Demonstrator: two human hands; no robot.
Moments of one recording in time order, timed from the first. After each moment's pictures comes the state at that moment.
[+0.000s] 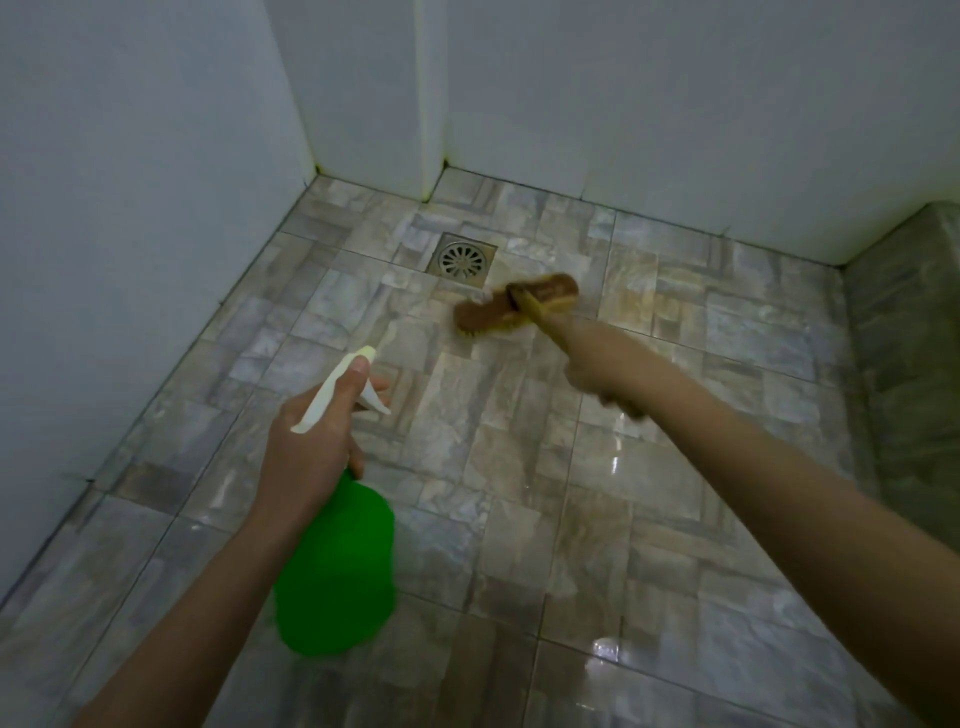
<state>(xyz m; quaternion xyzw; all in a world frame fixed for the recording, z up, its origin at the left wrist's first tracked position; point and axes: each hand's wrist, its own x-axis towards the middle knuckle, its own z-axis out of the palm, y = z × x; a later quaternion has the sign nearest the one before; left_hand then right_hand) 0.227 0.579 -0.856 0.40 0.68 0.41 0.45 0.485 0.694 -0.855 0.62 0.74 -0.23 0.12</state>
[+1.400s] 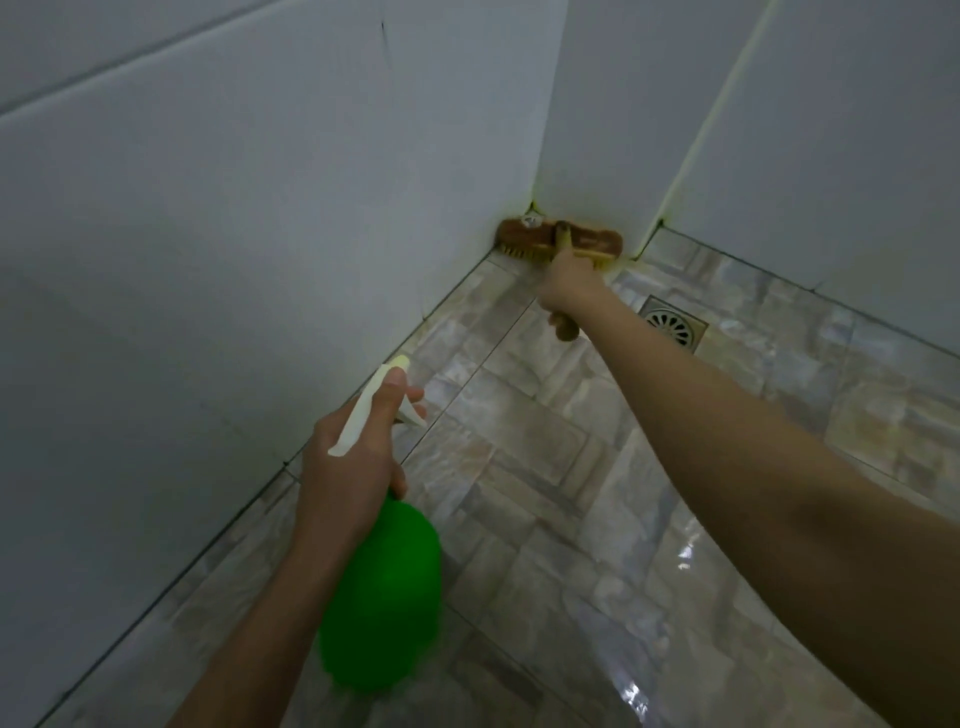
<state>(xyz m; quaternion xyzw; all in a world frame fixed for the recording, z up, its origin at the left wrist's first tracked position) 0.092 0.573 -0.851 0.28 0.73 0.51 0.36 0.199 0.833 -0.881 0.65 0.69 -0.31 0.03</state>
